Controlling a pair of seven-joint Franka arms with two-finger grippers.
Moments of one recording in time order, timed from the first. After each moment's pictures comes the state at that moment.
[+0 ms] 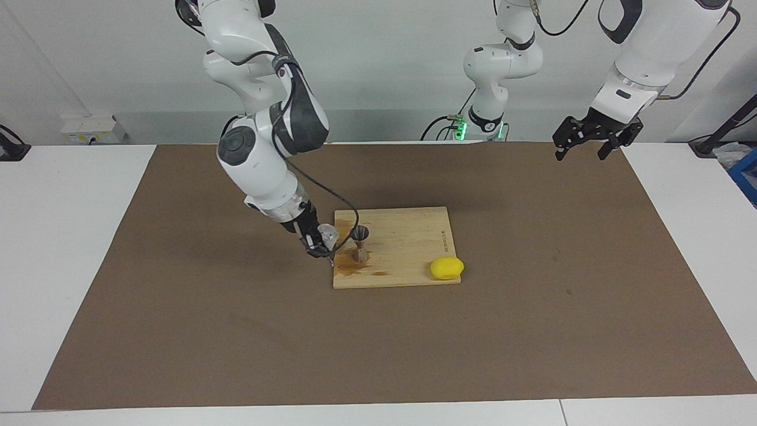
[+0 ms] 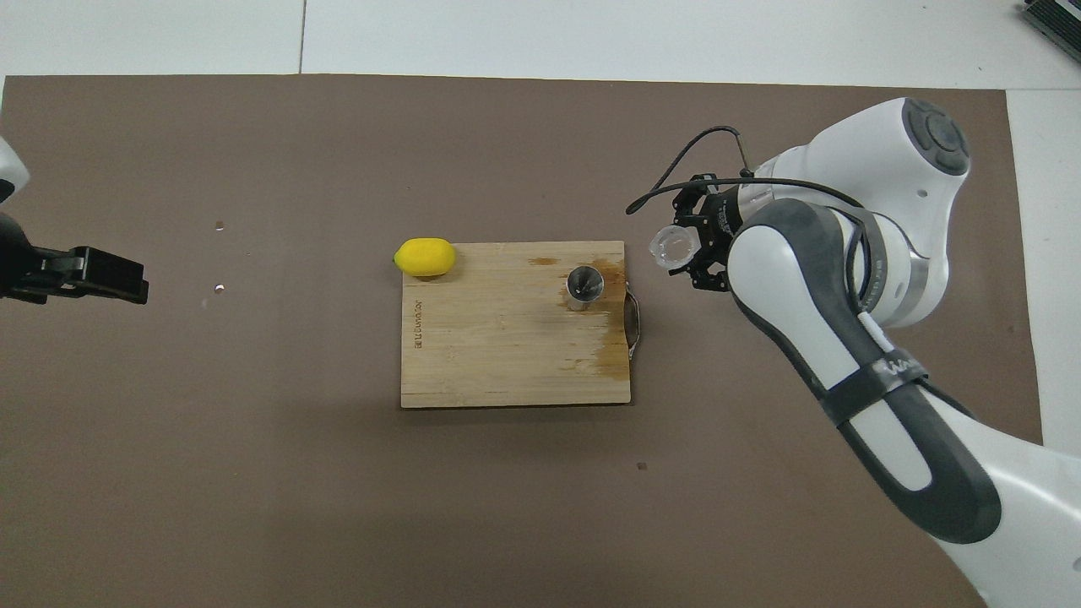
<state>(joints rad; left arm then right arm) 0.05 -0.05 -0.12 -1.63 -0.01 1.55 0.00 0.23 0.33 -0.04 -1.72 0.45 2.05 1.37</state>
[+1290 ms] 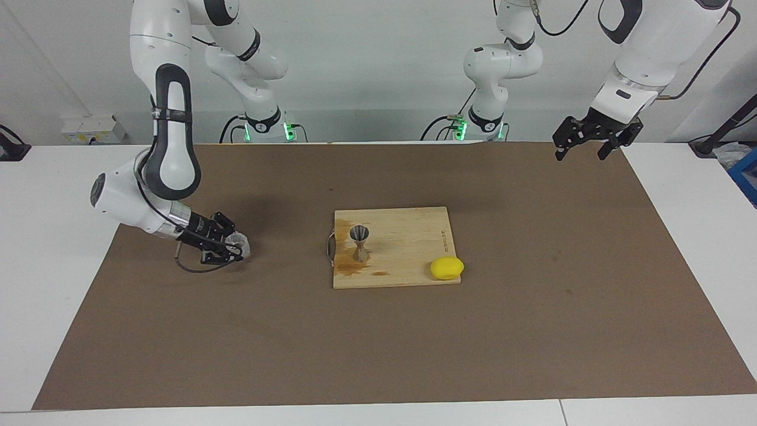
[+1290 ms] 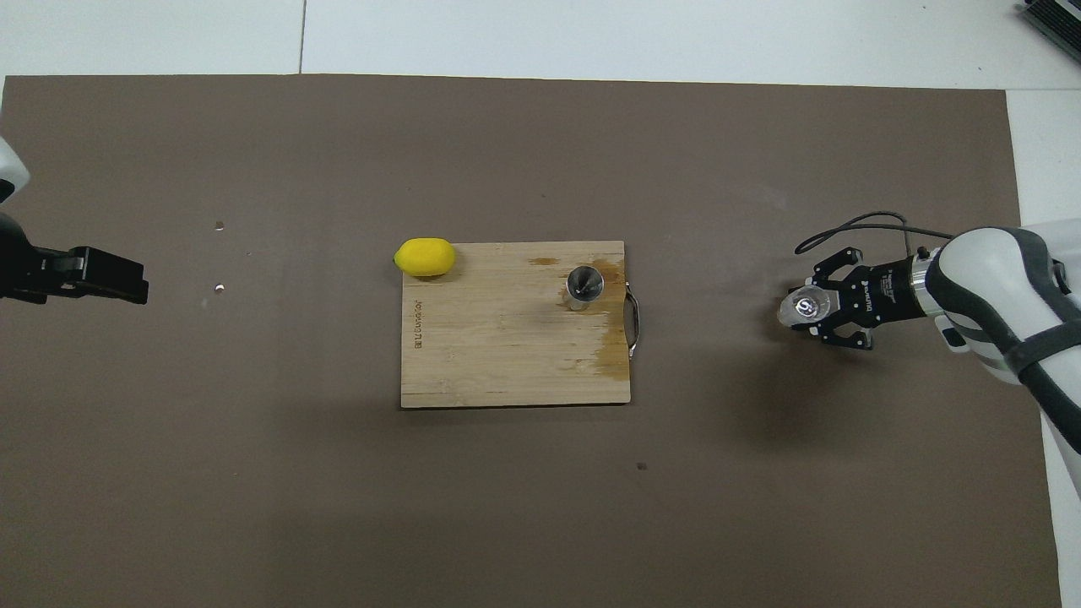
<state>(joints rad) 0.05 -0.05 -0.12 -1.63 -0.01 1.55 0.00 -0.15 0.33 -0.04 -2.02 0.69 2.05 1.01</state>
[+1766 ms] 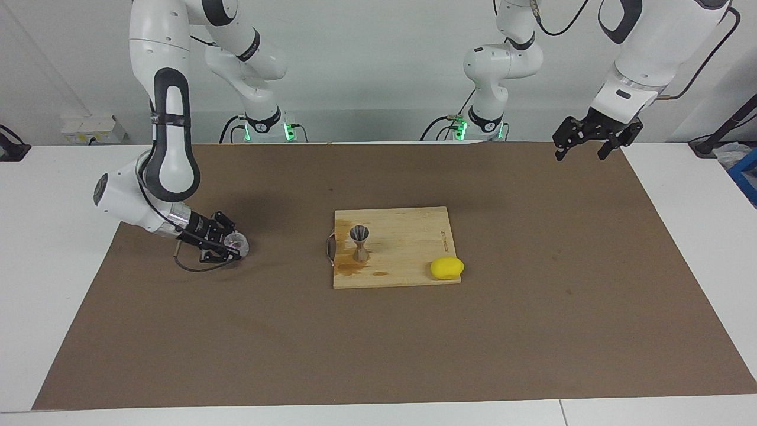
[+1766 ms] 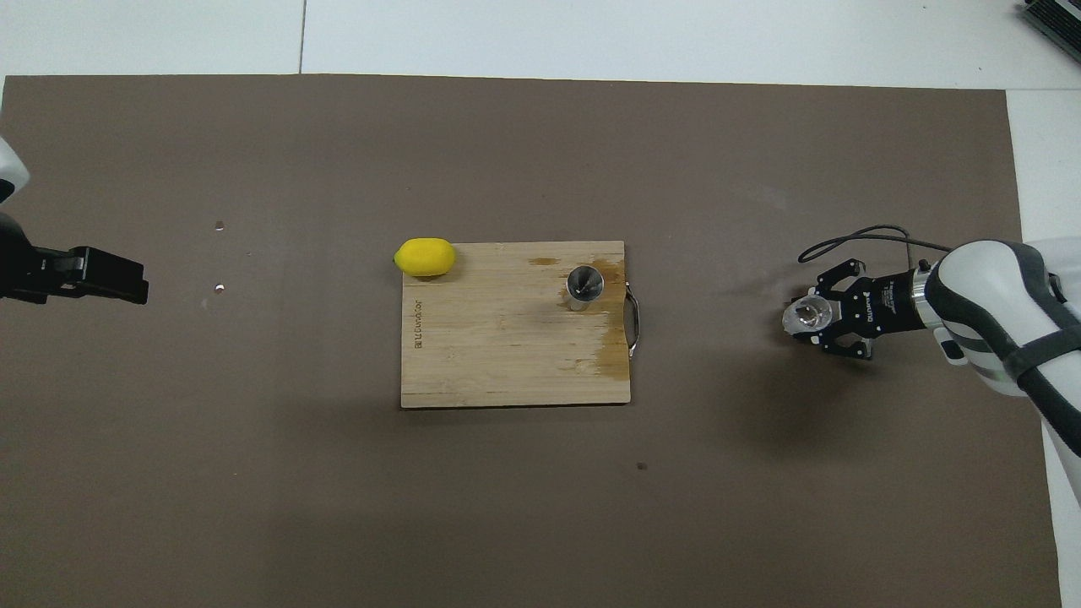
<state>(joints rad) 0.05 -0.05 -0.12 -1.63 -0.01 1.55 0.00 -0.16 0.32 -0.04 -2.06 0.69 2.08 1.00</state>
